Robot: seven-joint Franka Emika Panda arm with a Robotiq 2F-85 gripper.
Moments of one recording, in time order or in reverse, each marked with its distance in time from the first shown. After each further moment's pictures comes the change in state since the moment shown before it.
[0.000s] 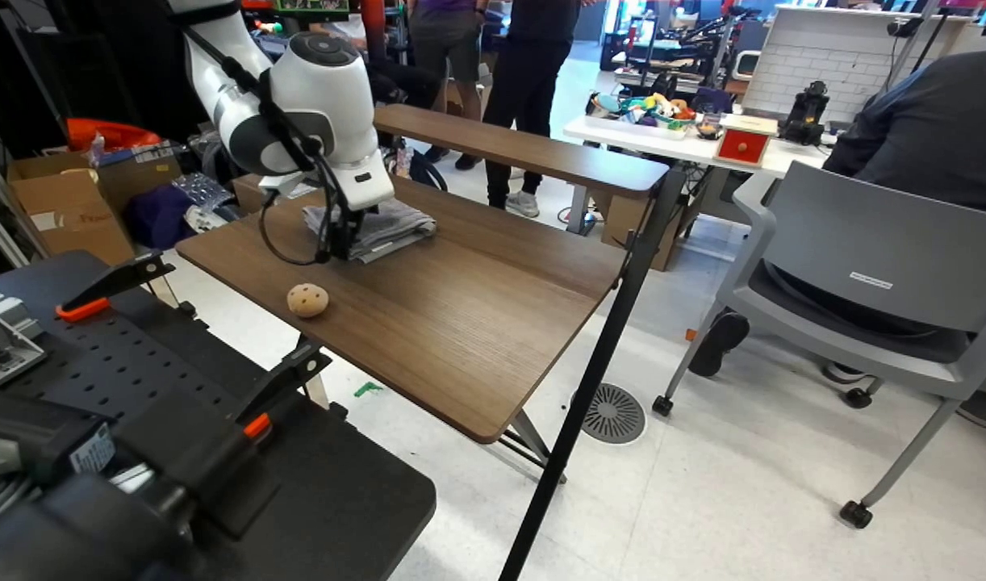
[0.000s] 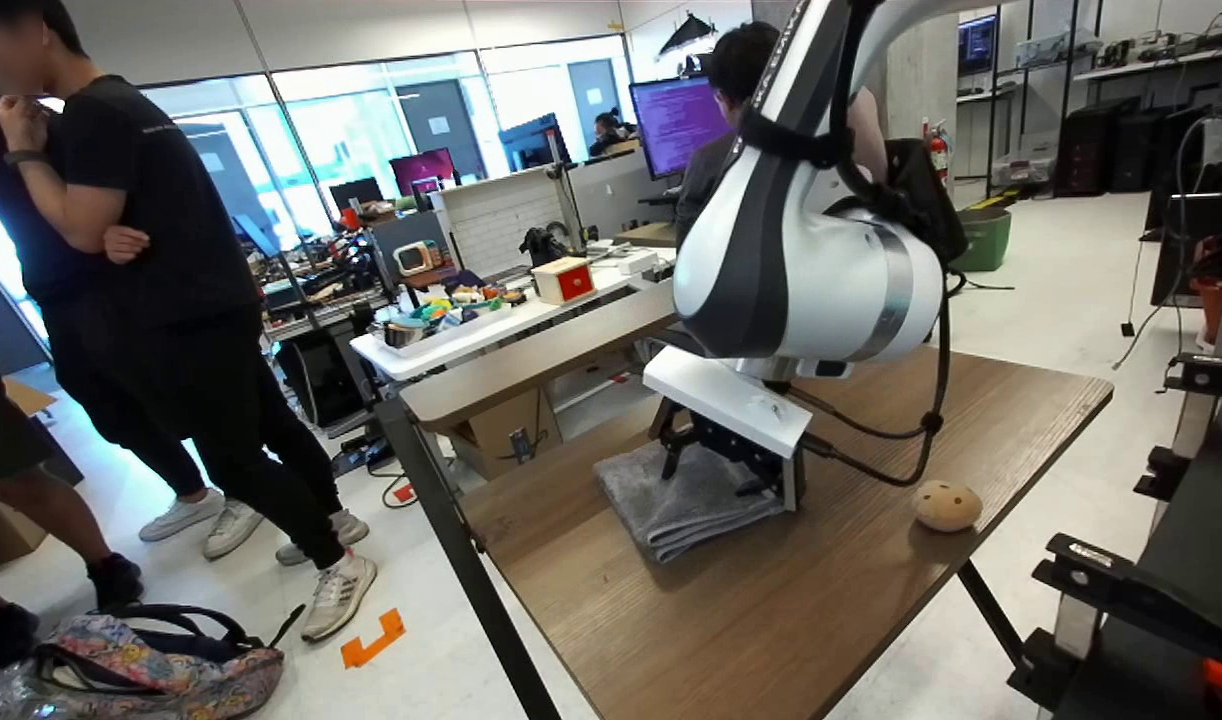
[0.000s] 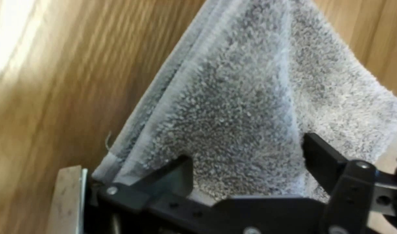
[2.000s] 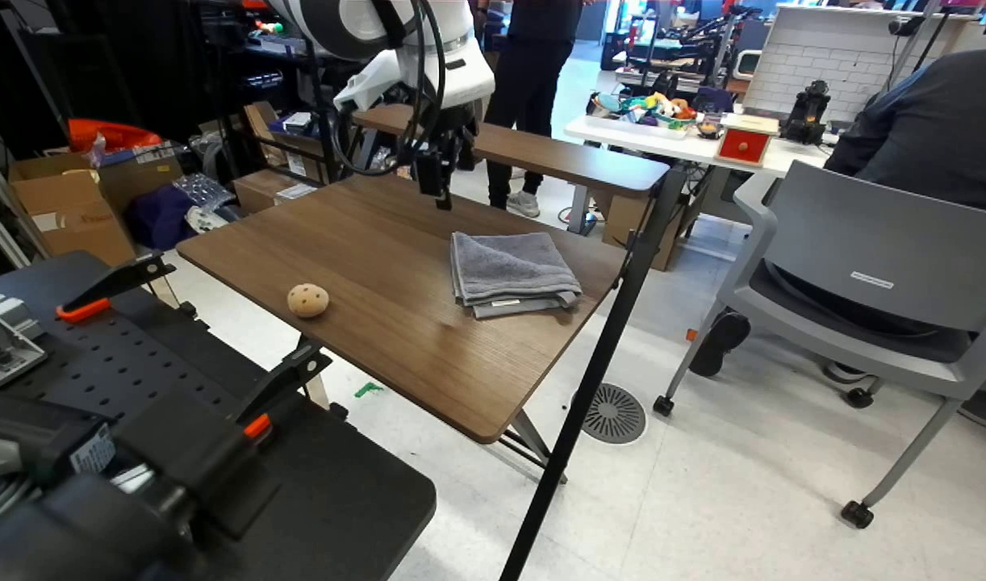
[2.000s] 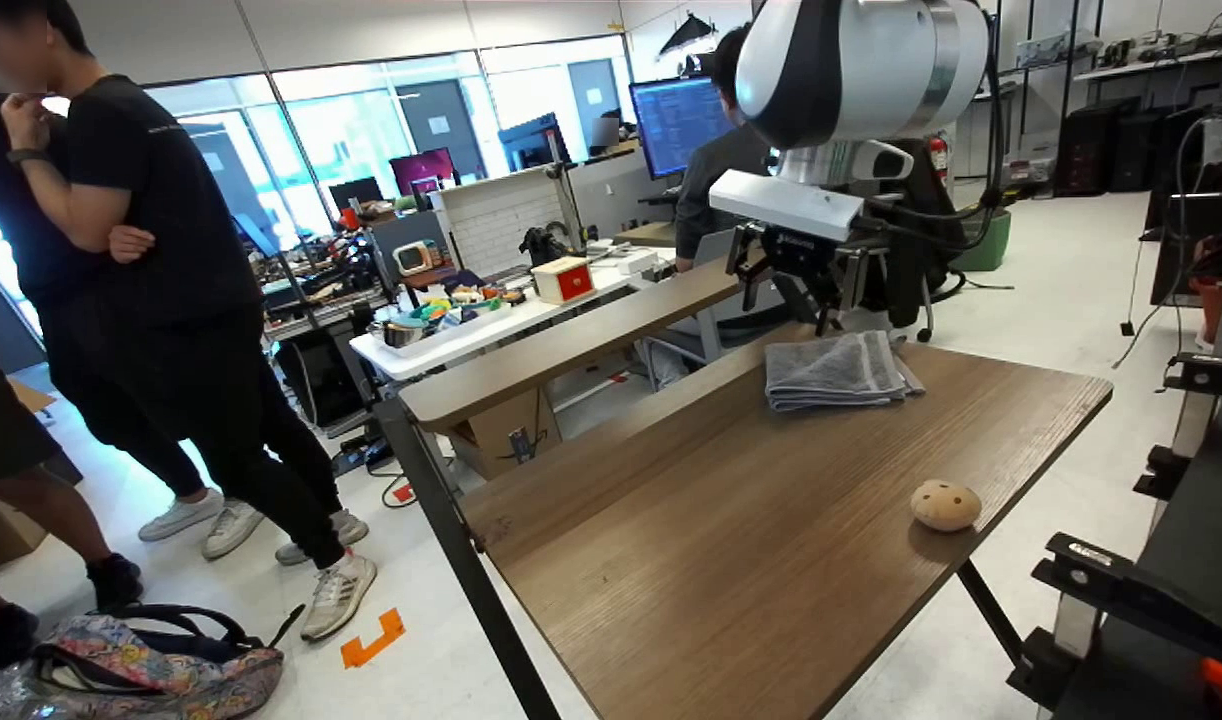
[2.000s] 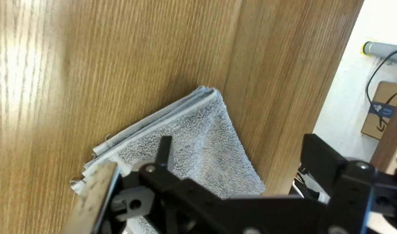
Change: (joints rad) arm 0.112 -0.336 -0.374 -0.080 -0.027 -0.278 0.122
